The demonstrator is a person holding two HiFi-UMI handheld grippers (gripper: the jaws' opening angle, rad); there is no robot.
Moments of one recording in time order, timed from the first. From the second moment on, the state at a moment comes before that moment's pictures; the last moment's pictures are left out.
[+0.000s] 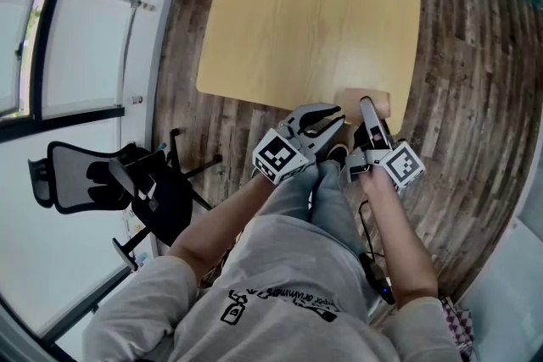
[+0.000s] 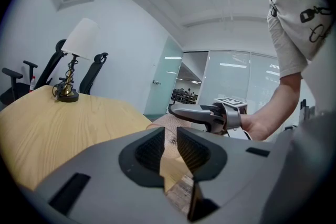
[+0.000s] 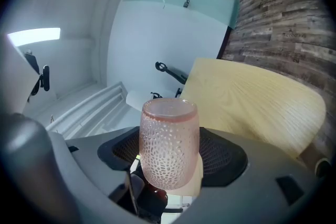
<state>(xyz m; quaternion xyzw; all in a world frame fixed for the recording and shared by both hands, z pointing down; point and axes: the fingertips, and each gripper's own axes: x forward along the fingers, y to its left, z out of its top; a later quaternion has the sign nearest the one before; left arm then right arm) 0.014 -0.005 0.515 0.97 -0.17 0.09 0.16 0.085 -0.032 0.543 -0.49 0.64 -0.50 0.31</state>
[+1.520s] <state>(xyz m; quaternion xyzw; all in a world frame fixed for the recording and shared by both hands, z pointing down) 0.031 0.012 0.499 0.98 -0.05 0.05 0.21 0.067 -0.030 0.528 -0.41 0.60 -0.54 0.42</state>
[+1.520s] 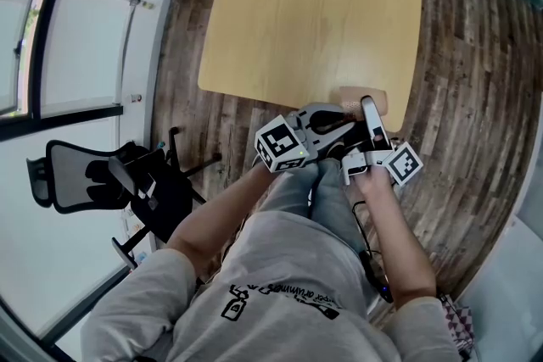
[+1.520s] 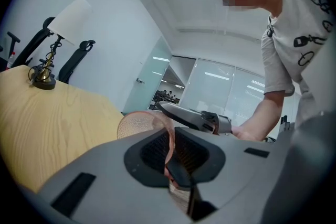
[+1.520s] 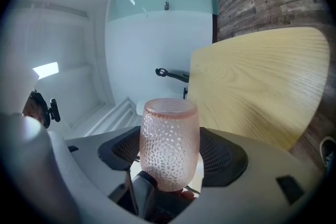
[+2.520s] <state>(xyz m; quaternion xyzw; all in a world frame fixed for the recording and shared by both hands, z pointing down) 0.030 0.022 0.498 0.97 0.01 0.05 0.24 0.066 -0.023 0.514 -0.44 0.66 -0.49 0.36</state>
